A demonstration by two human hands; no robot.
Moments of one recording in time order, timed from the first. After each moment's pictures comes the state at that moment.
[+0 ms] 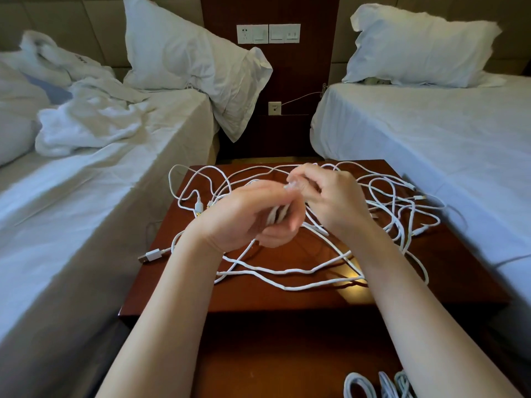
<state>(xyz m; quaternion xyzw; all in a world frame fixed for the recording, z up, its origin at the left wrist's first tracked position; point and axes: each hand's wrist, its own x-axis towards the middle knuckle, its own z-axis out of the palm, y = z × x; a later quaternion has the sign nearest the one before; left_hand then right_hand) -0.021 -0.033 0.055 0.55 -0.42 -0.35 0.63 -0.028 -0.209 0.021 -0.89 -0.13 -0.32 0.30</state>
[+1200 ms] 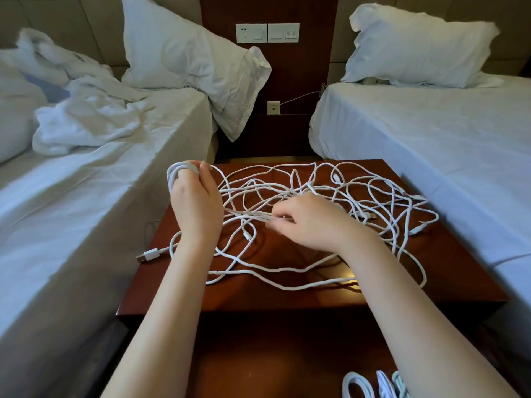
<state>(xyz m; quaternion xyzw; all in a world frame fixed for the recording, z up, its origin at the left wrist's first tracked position) 0.023 -0.016 0.009 0.80 -0.01 0.40 0.45 -0.039 -0.185 0.034 -0.97 -0.16 -0.02 0.16</state>
